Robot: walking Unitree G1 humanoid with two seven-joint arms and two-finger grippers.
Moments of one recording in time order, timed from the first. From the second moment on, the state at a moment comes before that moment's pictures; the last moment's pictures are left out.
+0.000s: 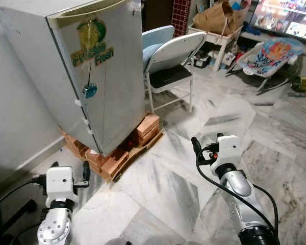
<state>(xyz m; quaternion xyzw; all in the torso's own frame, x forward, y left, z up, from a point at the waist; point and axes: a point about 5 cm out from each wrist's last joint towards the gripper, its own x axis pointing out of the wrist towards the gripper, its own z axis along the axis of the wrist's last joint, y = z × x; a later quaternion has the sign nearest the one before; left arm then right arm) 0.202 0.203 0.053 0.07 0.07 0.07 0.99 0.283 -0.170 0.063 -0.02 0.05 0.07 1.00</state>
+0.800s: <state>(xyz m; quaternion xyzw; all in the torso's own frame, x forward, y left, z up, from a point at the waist) 0.211 0.198 0.059 0.07 0.05 0.06 0.99 0.288 -0.165 0.065 -0.02 0.05 0.09 1.00</state>
